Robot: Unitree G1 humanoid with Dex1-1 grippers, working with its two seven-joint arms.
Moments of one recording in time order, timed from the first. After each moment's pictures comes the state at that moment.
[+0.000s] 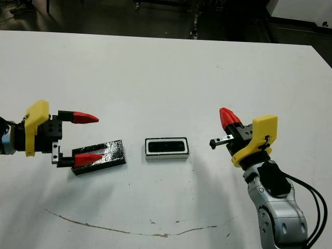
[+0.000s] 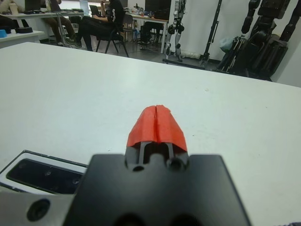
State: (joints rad) left arm -0.28 0.86 -0.06 -0.15 -0.34 0.31 -1.18; right arm 0.01 -0.31 -0.10 -0.46 0.30 0.40 0.23
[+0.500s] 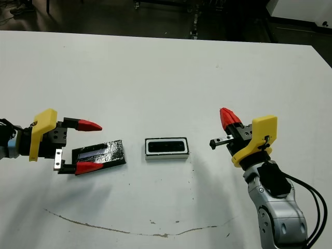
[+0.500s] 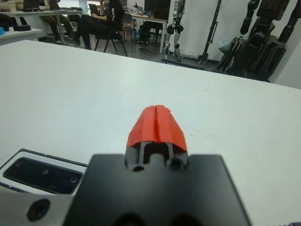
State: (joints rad) left arm -0.28 0.87 -0.10 -0.11 -0.34 0.31 -1.22; right arm 0.01 -0.31 -0.10 -0.46 0.29 0.39 0.23
